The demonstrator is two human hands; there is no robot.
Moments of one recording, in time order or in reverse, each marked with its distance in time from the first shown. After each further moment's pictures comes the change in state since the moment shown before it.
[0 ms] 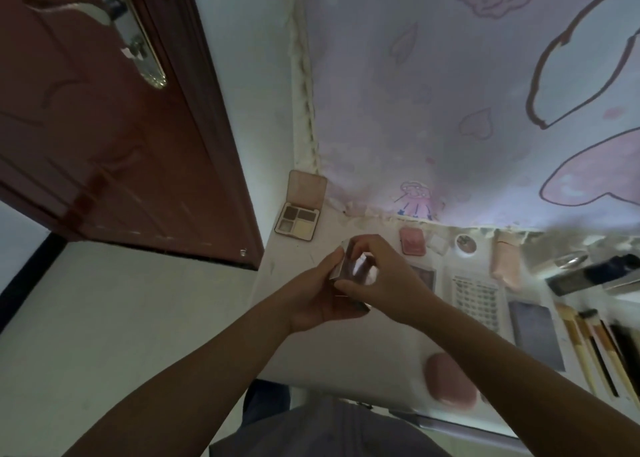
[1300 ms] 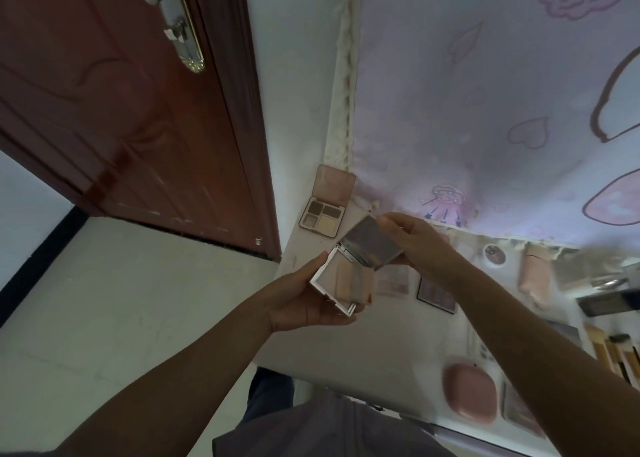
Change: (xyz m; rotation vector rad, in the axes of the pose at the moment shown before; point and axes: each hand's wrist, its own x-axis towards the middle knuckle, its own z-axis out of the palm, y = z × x) left_hand -0.024 0.002 -0.057 -0.255 -0.104 -0.129; right_hand 0.056 0.000 -0.013 0.512 -0.146 0.278
